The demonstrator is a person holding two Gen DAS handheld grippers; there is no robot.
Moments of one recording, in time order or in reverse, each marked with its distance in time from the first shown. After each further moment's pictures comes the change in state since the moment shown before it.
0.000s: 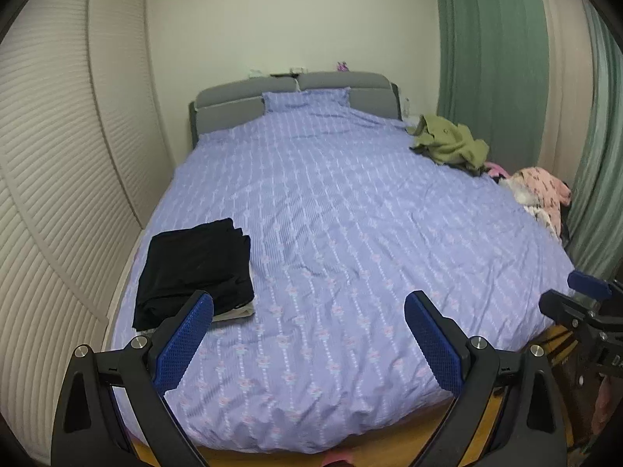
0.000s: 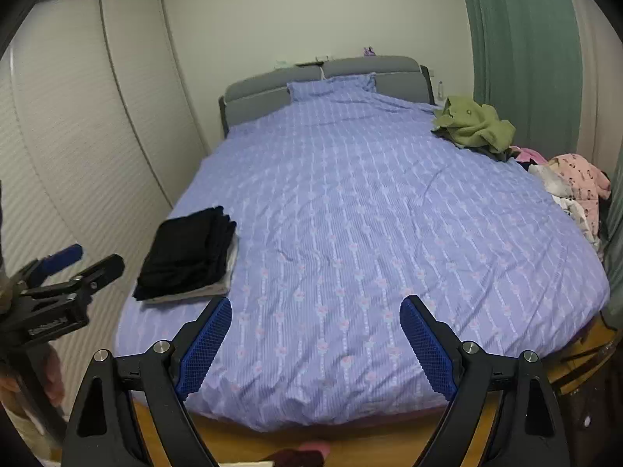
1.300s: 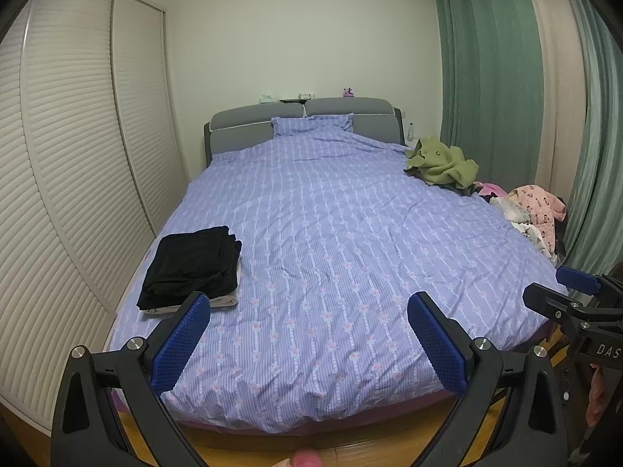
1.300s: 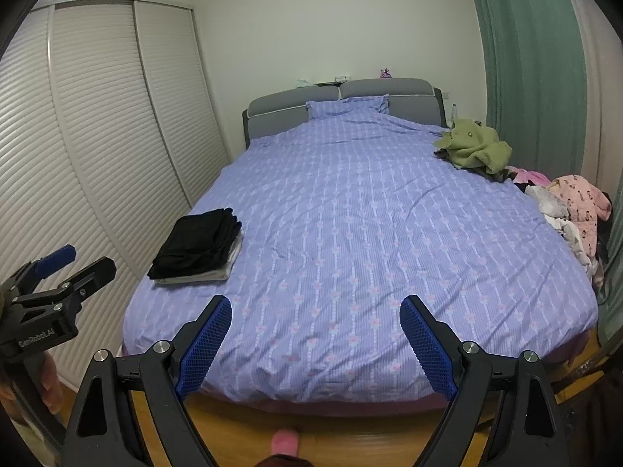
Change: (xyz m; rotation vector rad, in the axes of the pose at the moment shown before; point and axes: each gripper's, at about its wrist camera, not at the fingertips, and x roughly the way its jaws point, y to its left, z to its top) left arm -0.097 -0.097 -0.034 -0.023 -0.086 0.050; right arm -0.087 -0.082 -0.035 -0.072 -0.067 0.060
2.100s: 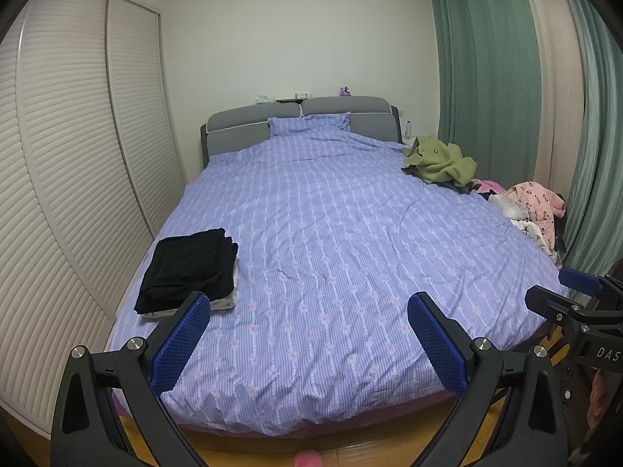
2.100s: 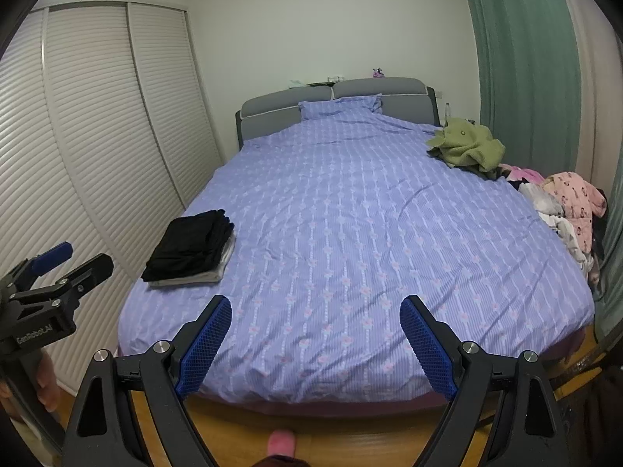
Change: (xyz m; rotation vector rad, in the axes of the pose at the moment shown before) left arm 0.007 -0.006 0.002 0.008 0.000 -0.007; right arm -0.002 -0.005 -0.001 0.011 0.002 -0.024
